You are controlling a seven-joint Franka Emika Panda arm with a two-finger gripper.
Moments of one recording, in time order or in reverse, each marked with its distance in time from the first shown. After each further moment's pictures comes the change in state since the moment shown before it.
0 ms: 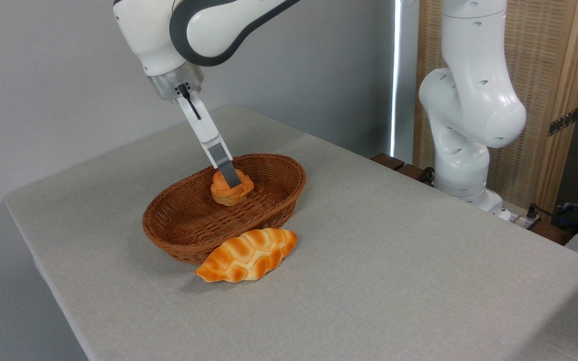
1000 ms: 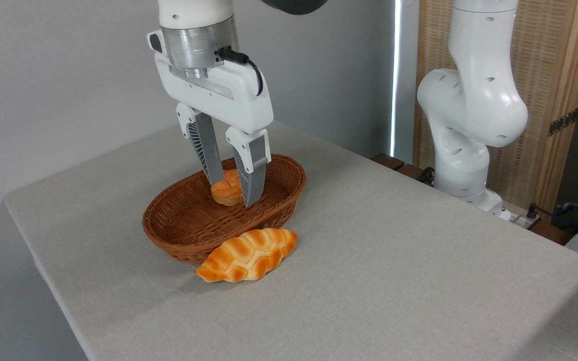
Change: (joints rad) arm 0.054 -0.125 0.361 0.095 0.018 0.005 0.023
